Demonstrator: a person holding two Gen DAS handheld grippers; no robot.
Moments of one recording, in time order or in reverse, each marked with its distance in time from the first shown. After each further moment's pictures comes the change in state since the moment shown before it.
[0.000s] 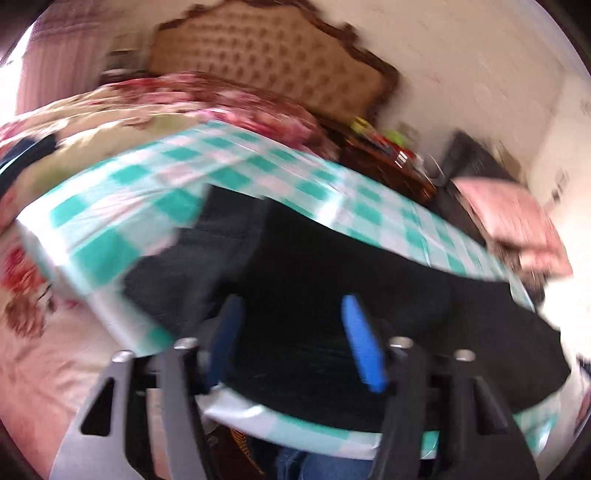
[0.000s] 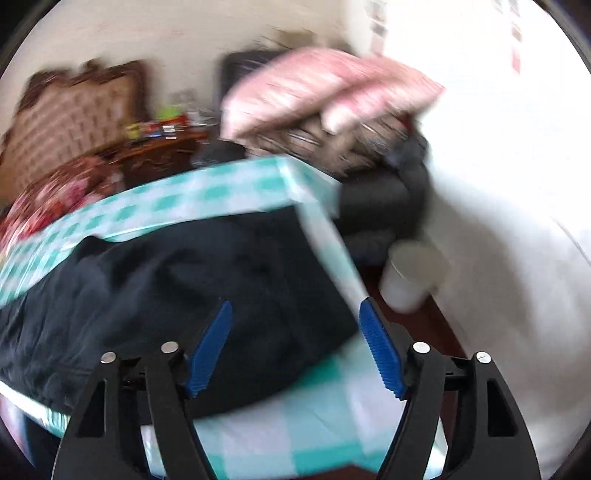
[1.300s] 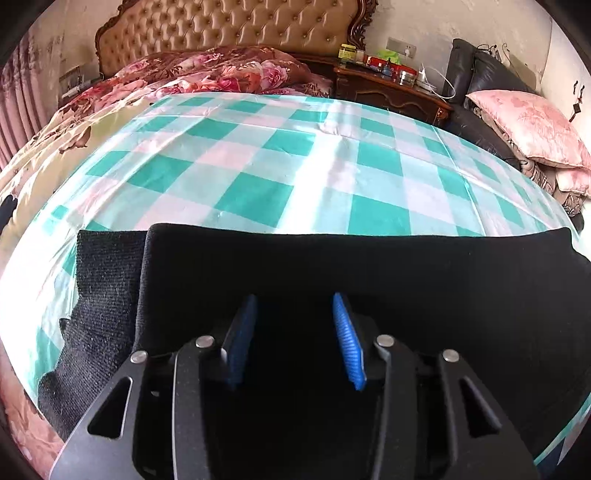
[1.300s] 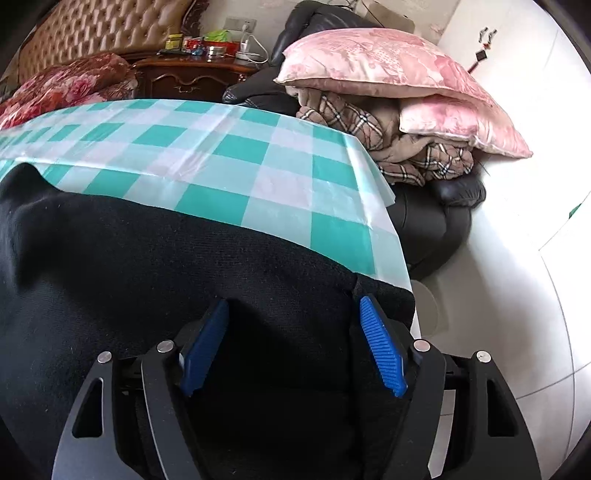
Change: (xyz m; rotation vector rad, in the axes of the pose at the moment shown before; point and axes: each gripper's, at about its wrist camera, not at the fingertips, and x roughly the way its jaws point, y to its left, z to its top) left arm 0.136 -0.041 0.044 0.206 0.228 0.128; right arm 0.165 0.070 0.053 -0.324 0.152 -0.087
